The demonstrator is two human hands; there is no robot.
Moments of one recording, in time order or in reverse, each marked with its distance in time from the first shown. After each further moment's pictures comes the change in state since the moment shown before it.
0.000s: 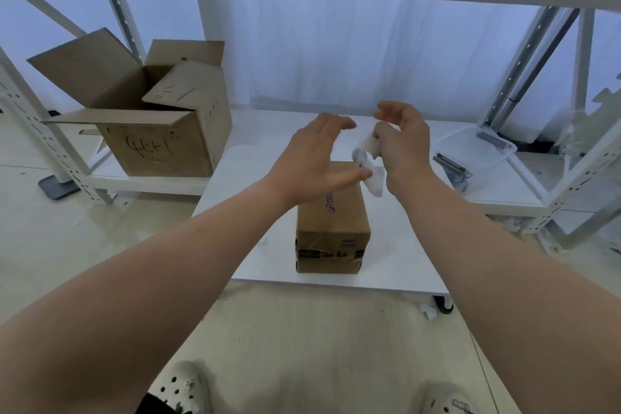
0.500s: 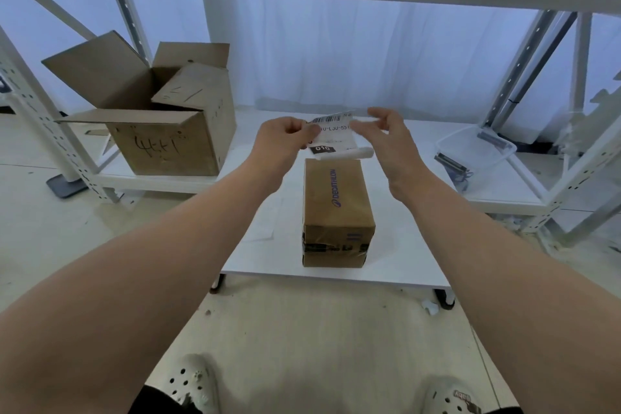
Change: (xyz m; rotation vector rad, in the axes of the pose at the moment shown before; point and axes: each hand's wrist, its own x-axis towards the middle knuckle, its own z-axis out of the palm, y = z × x) left_hand -0.004 -0.014 -0.035 -0.681 0.164 -0.642; right_hand -0.015 -0.006 0.004 -0.162 -0.255 0.080
